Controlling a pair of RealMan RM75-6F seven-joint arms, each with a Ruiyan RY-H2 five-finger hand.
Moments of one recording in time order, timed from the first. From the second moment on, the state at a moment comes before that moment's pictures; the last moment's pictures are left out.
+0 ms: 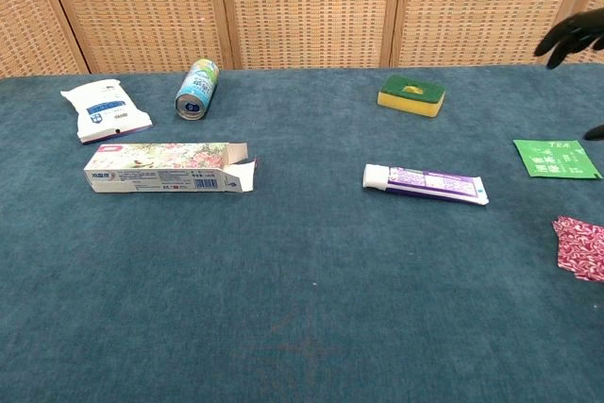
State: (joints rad) left arm -0.07 -1.04 -0.03 -1.90 1.56 1.52 0.24; right arm 0.46 -1.18 0.27 -1.77 -1.18 1.04 -0.29
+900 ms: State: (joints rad) left arm -0.10 -1.04 -0.07 -1.90 1.46 1.47 0.24; right arm 0.83 -1.69 0.32 -1.42 -0.51 1.06 -0.75
